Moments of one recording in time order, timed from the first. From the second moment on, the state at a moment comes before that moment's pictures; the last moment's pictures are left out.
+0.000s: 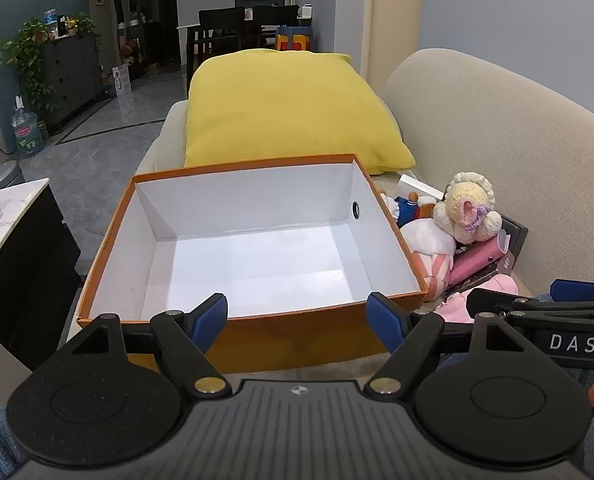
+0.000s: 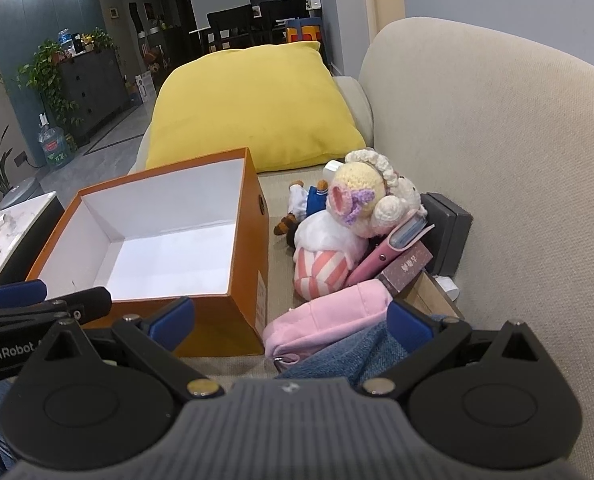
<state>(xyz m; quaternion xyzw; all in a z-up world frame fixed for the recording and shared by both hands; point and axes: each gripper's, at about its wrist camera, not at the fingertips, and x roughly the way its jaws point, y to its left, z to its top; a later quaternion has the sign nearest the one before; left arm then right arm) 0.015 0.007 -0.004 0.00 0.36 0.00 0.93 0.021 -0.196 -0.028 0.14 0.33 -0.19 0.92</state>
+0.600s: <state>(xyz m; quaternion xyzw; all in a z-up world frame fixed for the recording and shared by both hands) 0.040 -0.009 -0.004 0.02 0.37 -0.05 0.93 0.028 -0.221 -0.032 0.15 0.34 -0.20 0.91</state>
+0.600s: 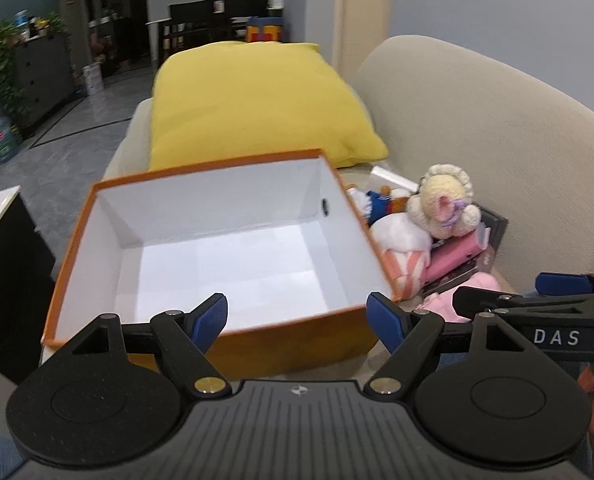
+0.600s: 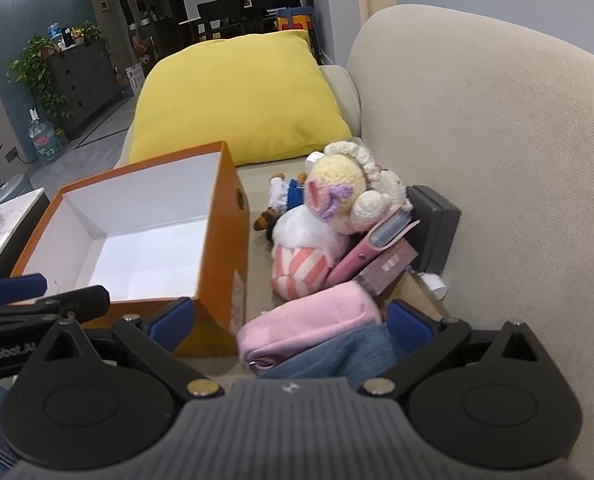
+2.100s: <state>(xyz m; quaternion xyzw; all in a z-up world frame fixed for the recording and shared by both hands) 0.222 -0.141 -0.065 0.16 0.54 -0.27 0.78 0.129 -0.411 -0.034 0.36 0.45 -0.24 0.78</state>
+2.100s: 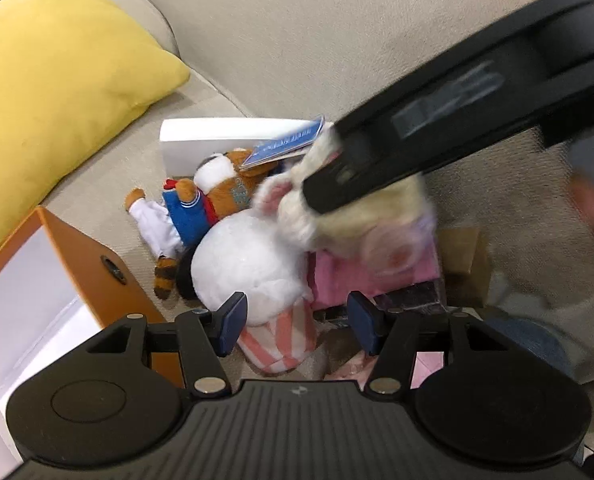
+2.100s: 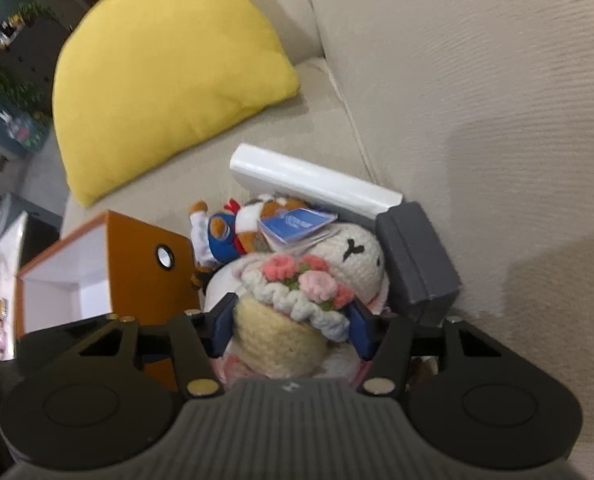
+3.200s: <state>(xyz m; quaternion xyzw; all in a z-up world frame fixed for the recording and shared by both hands) 0.226 -0.162 -0.103 0.30 0.51 -0.19 0.79 0.083 -0.422 -0.017 0.39 0.42 -0.21 0.80</state>
